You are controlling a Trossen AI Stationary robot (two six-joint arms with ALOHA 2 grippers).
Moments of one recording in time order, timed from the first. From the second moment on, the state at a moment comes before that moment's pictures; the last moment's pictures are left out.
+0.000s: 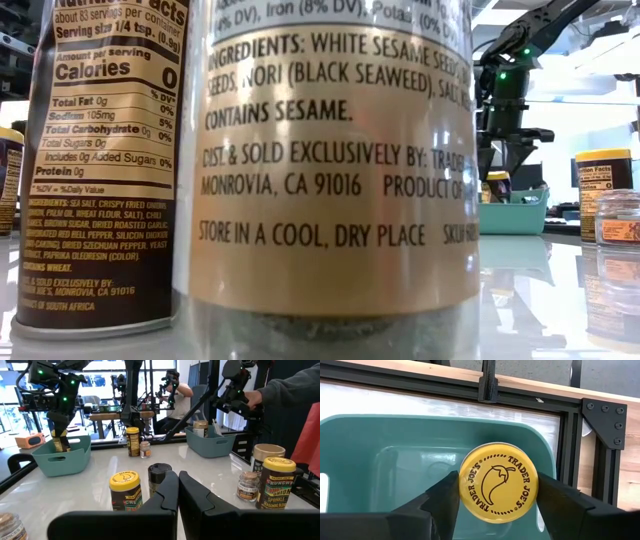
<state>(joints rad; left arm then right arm) 0.00 0.03 0.02 0.04 0.15 0.04 -0.94 1.36 0.98 -0.79 0.26 0.44</state>
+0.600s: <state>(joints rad) 0.00 0.03 0.02 0.04 0.15 0.04 -0.93 1.34 0.98 -0.79 0.26 0.44</state>
